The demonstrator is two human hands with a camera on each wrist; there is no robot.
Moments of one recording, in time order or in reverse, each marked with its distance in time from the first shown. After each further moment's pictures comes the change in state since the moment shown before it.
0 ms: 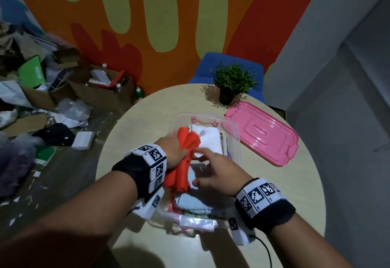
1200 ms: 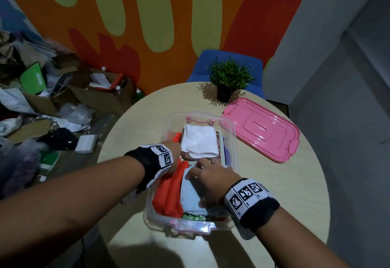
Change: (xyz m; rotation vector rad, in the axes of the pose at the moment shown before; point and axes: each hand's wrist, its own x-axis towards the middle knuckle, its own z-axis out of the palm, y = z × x) left_hand 0.017 0.020 0.005 0.596 -0.269 0.113; right_hand 0.008 0.018 0.014 -0.548 -0.241 -0.022
